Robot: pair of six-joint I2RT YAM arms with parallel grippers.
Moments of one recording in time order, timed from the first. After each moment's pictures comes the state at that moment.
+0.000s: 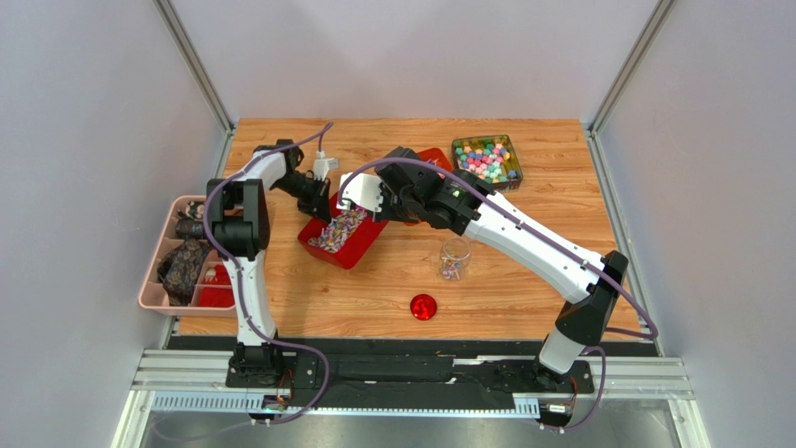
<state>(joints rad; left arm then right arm) -0.01 2.20 1.67 -1.01 0.71 0.48 0.99 1.68 1.84 -0.94 0.19 -0.67</state>
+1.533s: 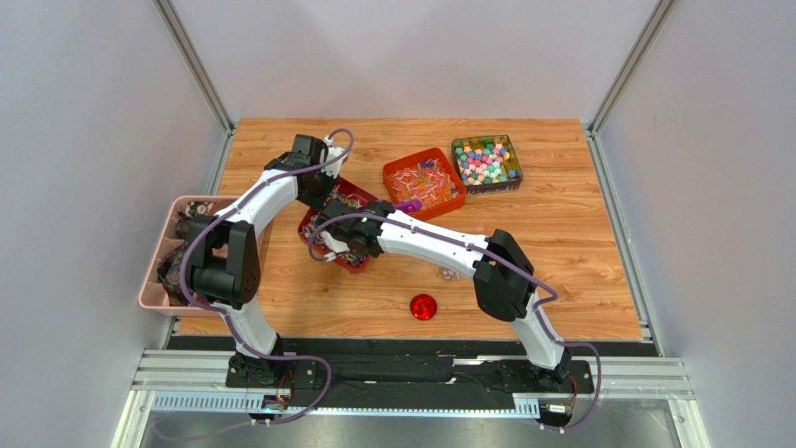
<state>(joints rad) -0.22 1.76 1.33 -0.59 0.02 0.28 1.08 2.15 1.92 -0.96 0.72 -1.04</state>
